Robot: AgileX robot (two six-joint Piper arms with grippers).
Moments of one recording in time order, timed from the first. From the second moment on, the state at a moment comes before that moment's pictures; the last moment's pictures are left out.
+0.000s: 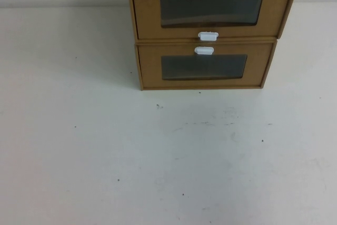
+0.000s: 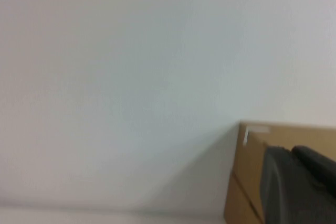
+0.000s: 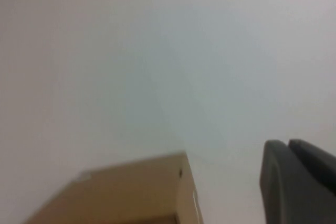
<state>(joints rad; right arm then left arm) -0.01 0.27 -0.68 0.20 0.08 0.07 -0.07 0.46 -0.79 -0.10 0.15 -0.06</state>
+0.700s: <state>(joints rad) 0.24 0.79 -0.81 0.33 0.57 -0.52 -0.42 1.70 -1.90 -0.37 0.75 0.52</state>
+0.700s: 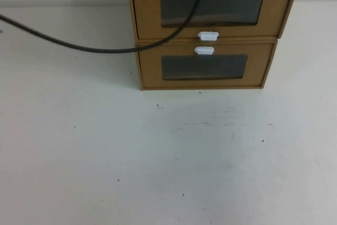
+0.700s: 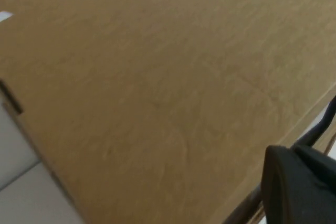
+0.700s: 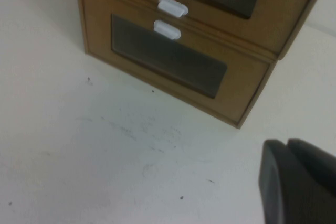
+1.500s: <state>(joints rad) 0.37 1.15 -0.82 0.67 0.30 -0.97 -0.43 2.10 -2.21 -0.58 0.67 0.60</state>
